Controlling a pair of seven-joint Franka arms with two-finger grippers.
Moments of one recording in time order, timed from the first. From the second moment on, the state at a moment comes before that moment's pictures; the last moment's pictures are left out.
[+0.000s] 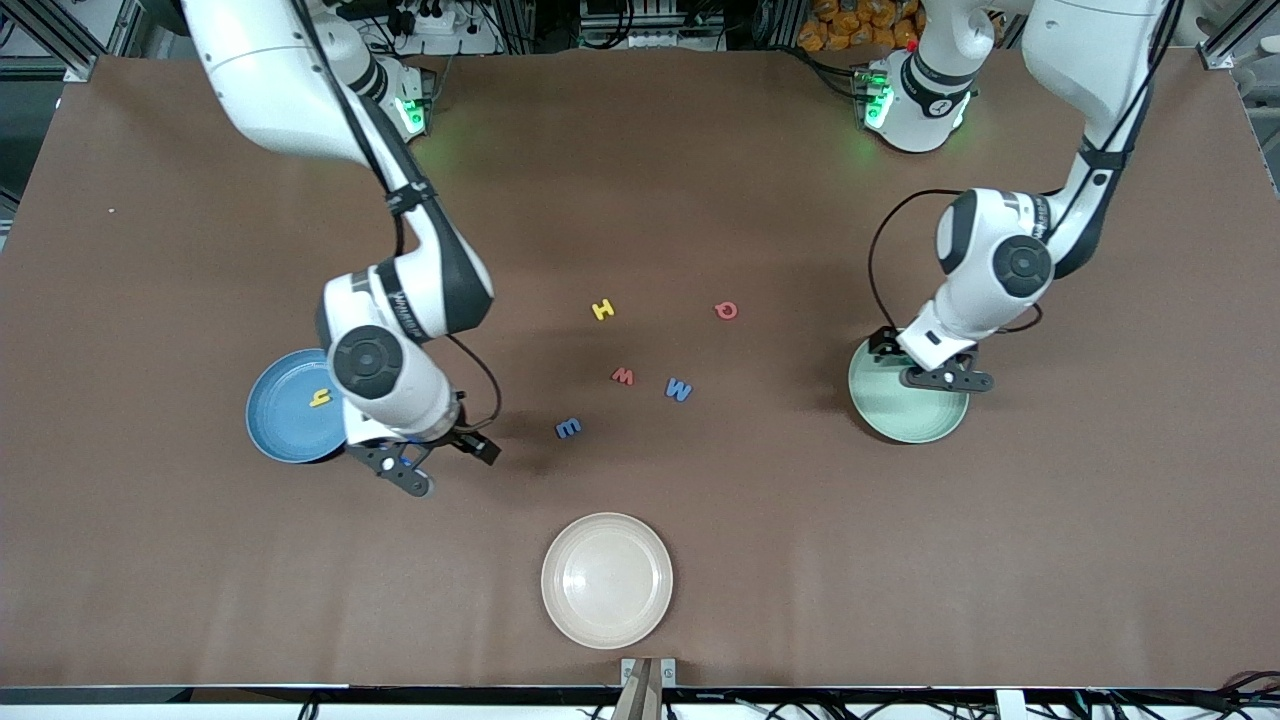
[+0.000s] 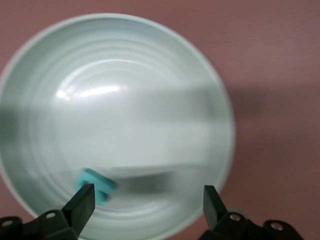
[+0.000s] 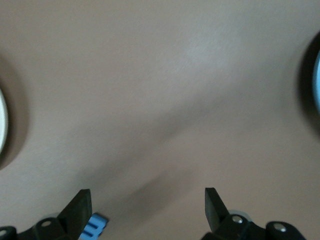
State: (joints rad) left arm -0.22 0.29 -0.05 -2.31 -0.07 2.59 -0.19; right arm 0.49 0.65 -0.11 -1.49 0.04 2.13 1.00
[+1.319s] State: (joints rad) left arm -0.40 0.39 -0.31 -2.16 0.16 2.55 -1.52; right arm 0.63 0.89 -0.12 -1.35 0.20 2.23 1.36
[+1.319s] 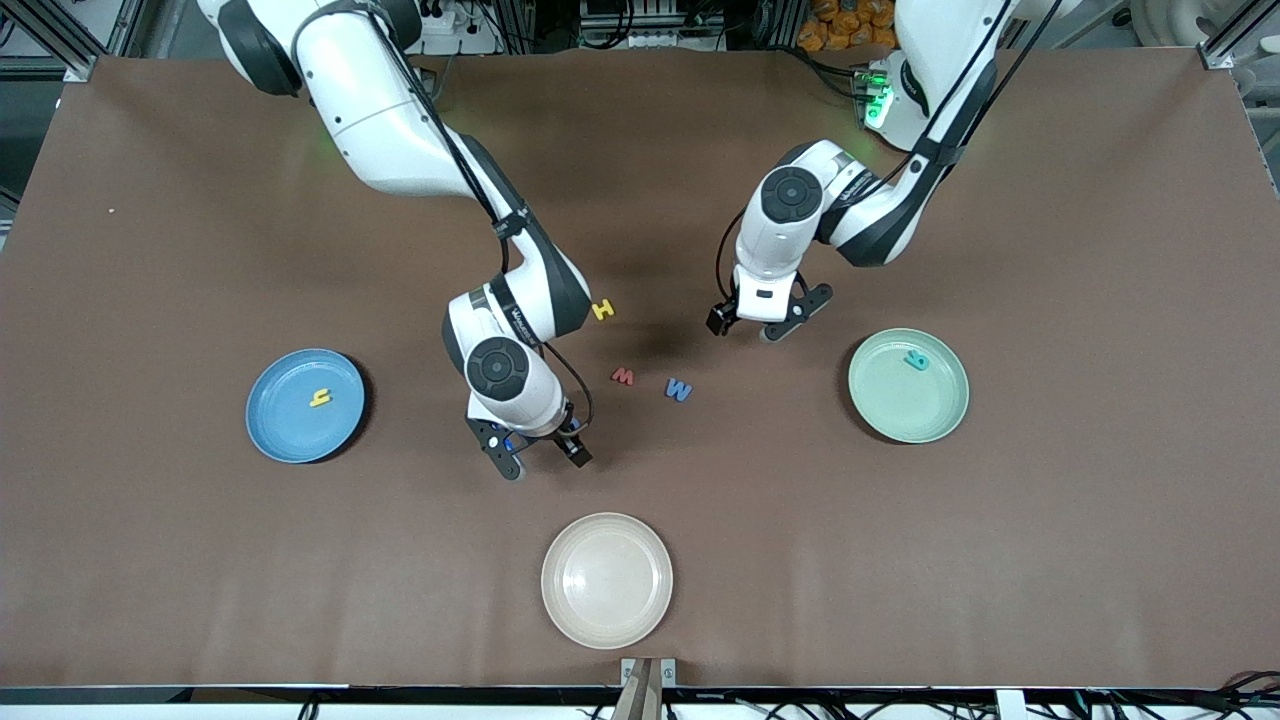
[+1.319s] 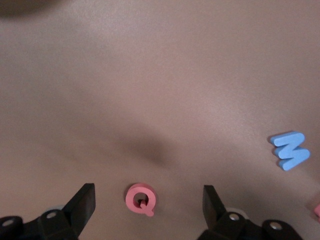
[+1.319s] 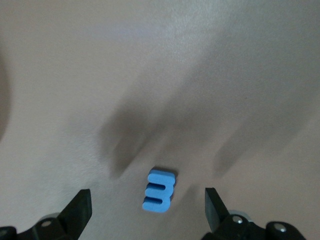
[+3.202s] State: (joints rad) left arm -0.43 0.48 -0.32 -2.23 0.25 2.73 -1.73; right arm 0.67 0.92 -0.16 -1.34 0.20 2.23 1.42
